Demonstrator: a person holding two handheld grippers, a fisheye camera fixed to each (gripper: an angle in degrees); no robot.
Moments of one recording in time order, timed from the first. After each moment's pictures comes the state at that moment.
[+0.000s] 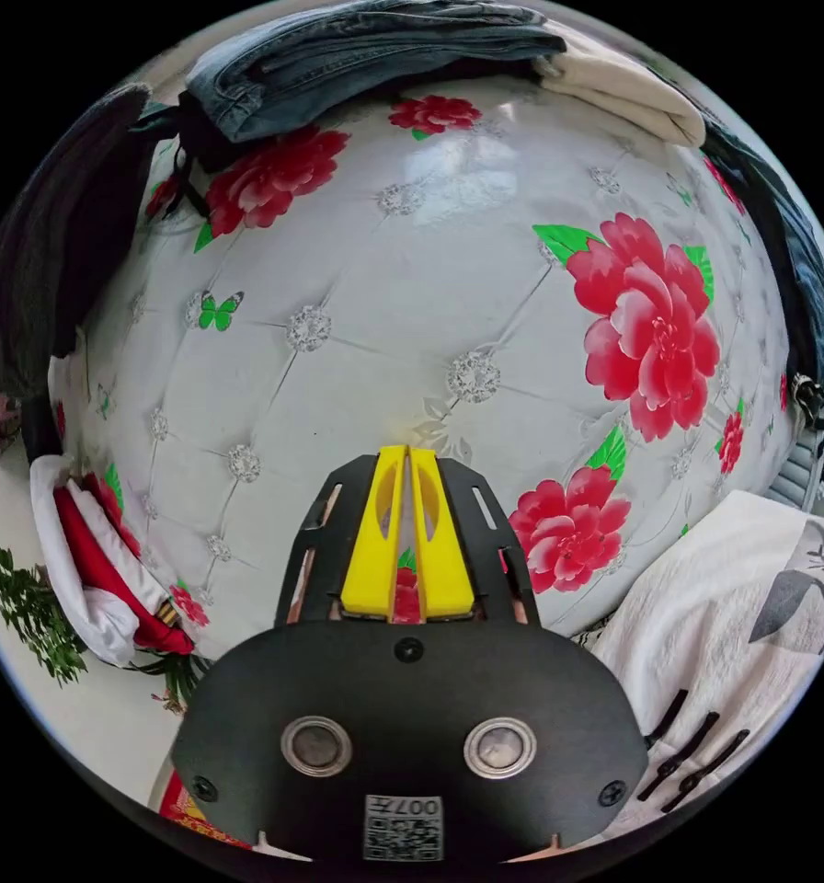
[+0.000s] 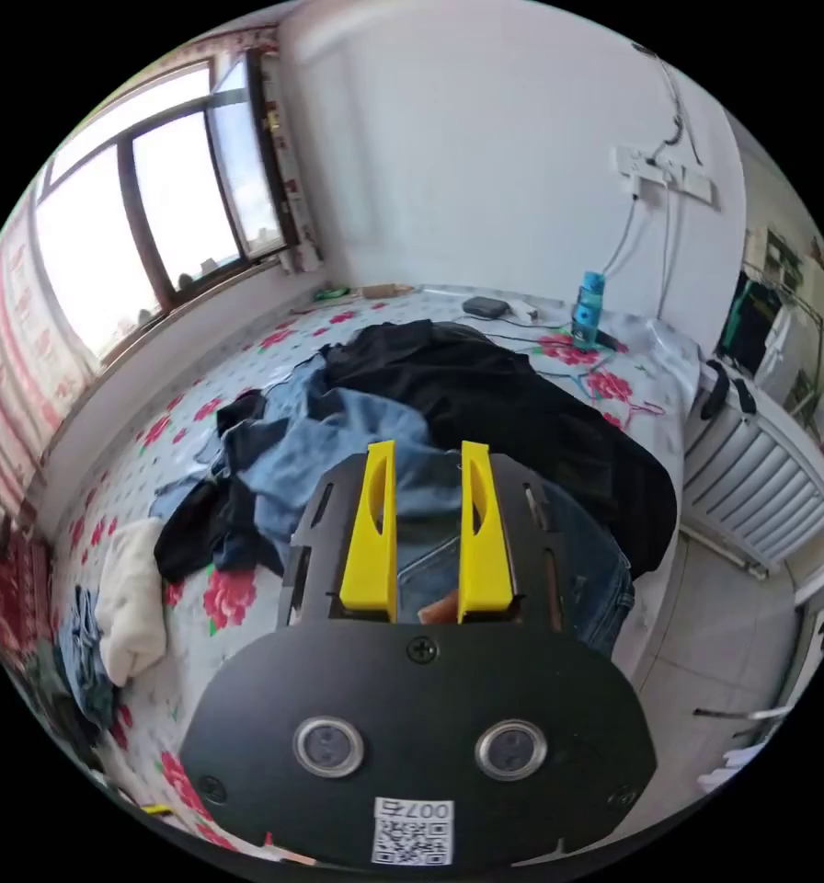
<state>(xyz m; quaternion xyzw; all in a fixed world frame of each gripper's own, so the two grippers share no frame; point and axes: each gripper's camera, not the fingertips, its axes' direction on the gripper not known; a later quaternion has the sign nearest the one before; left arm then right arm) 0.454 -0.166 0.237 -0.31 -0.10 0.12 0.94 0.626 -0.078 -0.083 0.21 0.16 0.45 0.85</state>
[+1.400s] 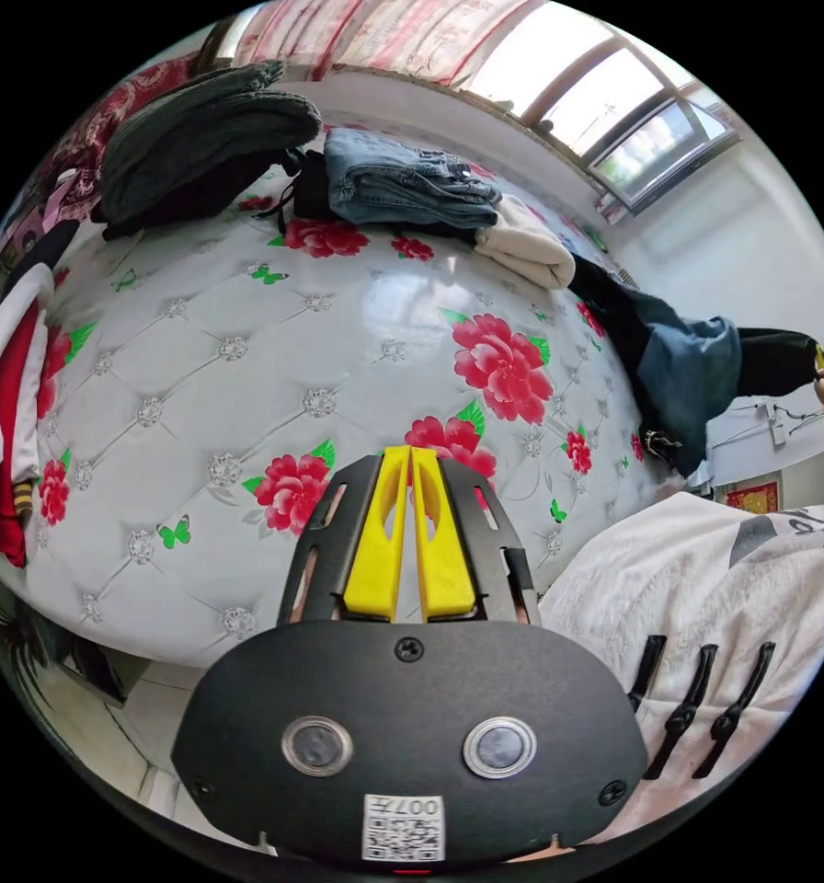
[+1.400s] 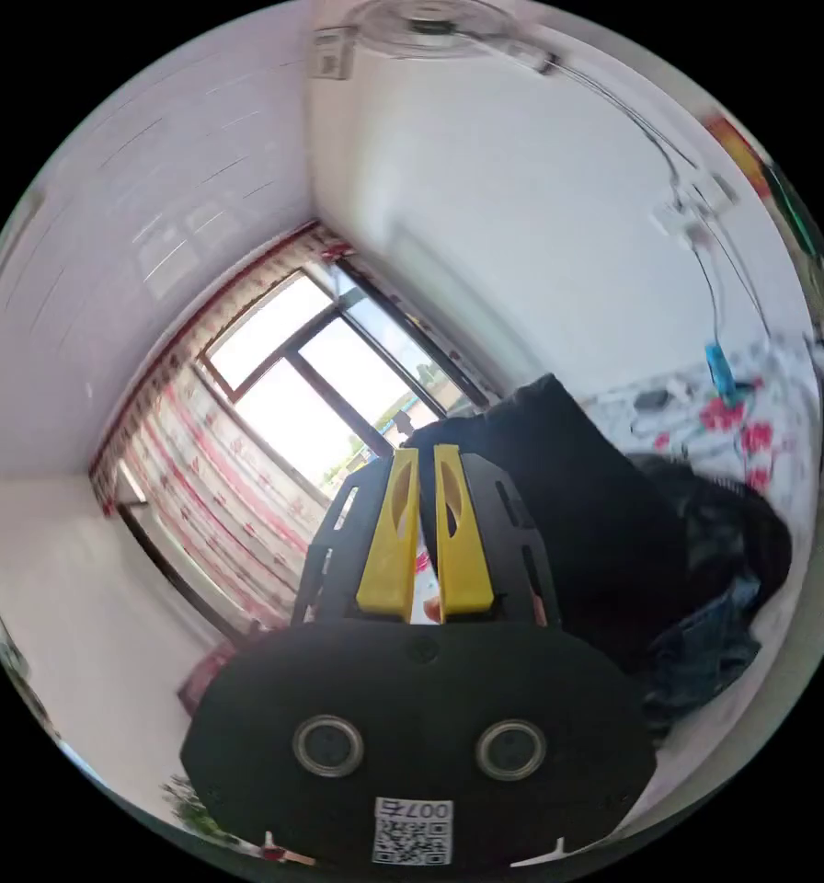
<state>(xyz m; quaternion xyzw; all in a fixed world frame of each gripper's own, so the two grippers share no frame) 0.288 0.081 0.047 -0.06 0.09 0.00 0.99 0.528 0.151 -0.396 0.51 -0.14 0.41 0.74</state>
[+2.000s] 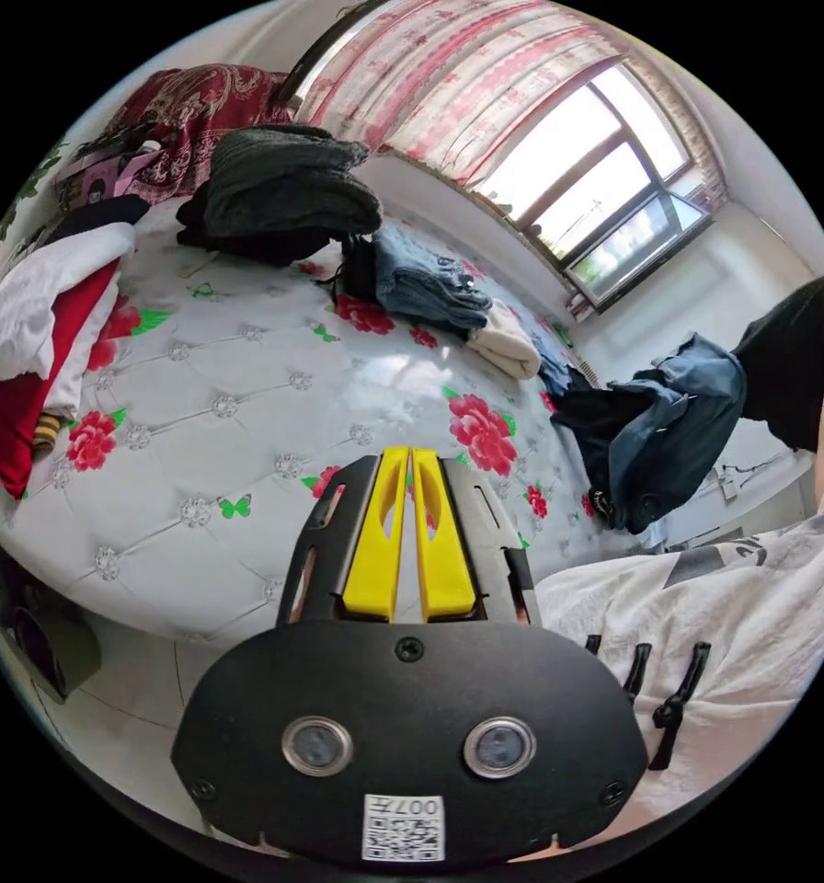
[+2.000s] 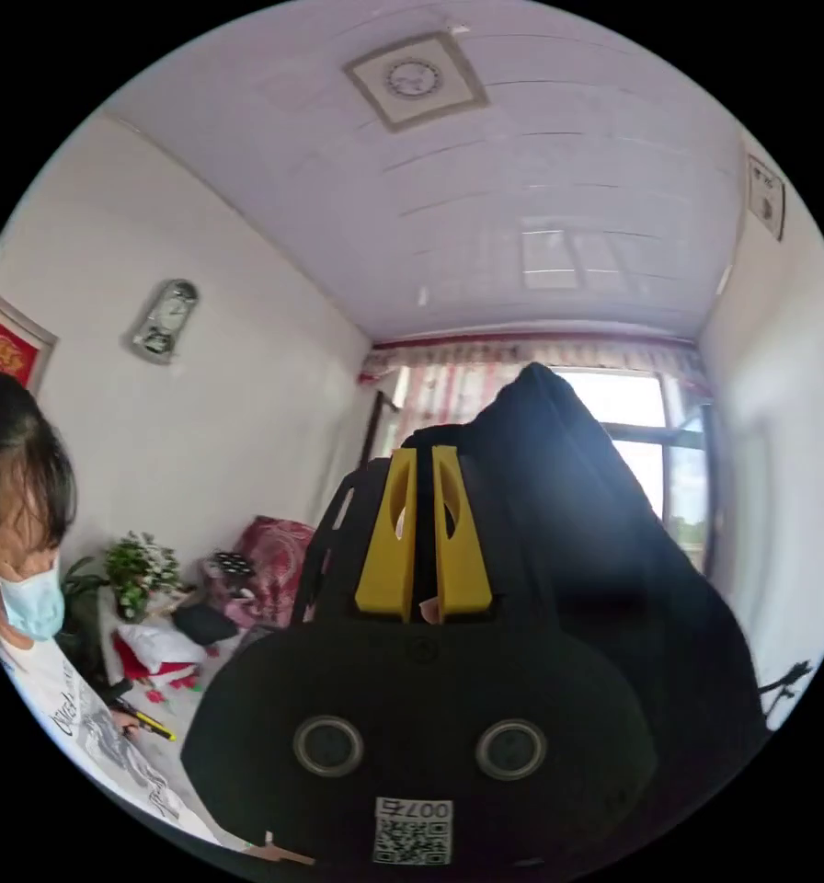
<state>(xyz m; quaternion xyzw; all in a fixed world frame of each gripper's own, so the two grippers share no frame) 0.161 0.172 -0.059 0.08 0.16 -0.05 0.98 0.153 0.076 -0.594 0.65 -0.15 -0.22 0.72</state>
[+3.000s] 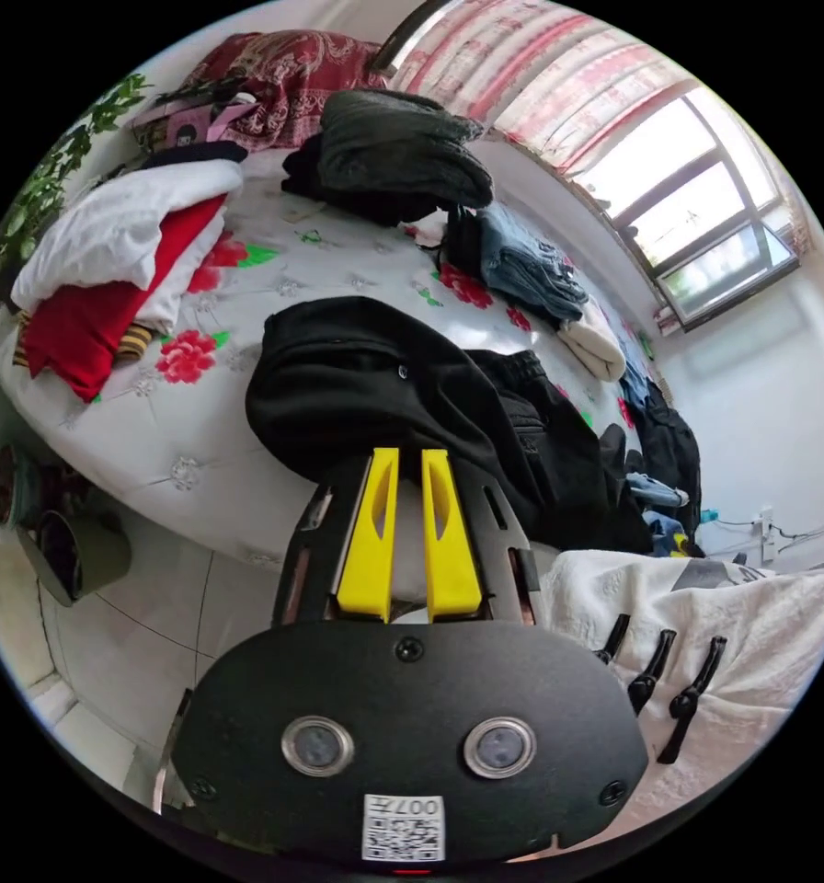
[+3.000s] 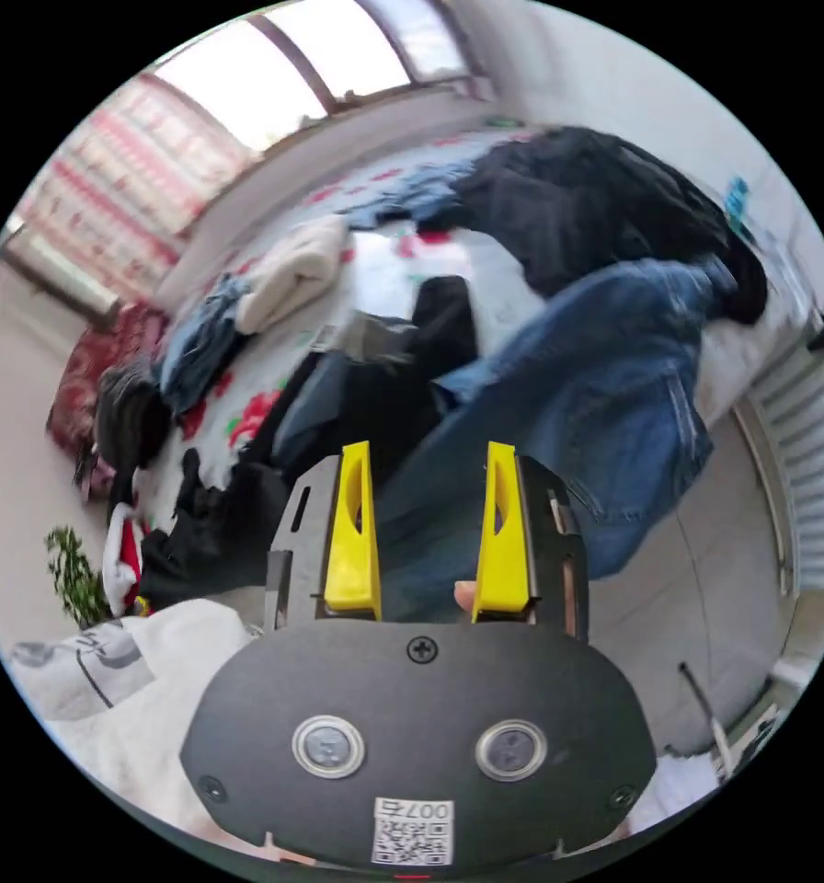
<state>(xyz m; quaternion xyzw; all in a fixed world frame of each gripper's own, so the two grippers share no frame) 0.122 0.196 -0.088 0.01 0.06 -0.16 0.99 0.327 0.161 0.060 0.02 -0.09 0.32 0.94</state>
